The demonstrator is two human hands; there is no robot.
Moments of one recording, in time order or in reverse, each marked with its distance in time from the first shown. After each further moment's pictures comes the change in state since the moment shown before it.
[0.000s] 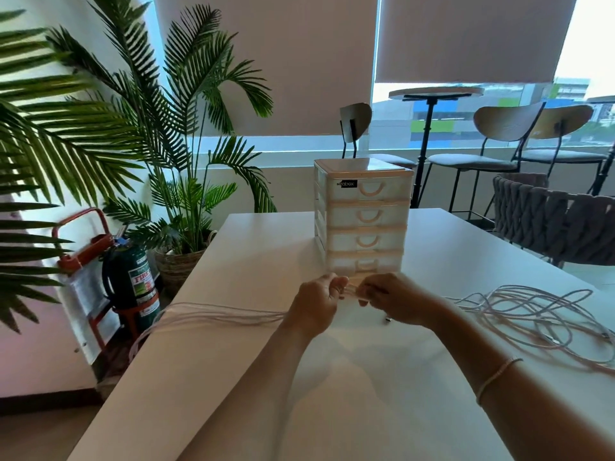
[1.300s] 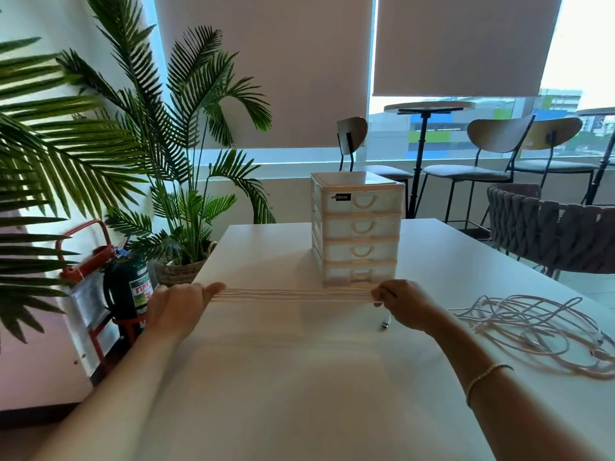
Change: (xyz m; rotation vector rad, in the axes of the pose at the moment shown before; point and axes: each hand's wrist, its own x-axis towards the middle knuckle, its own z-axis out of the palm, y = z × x) left_hand -0.021 -0.098 -0.139 1.026 0.166 -0.105; right_hand -0.003 0.023 -0.003 0.039 0.177 0.213
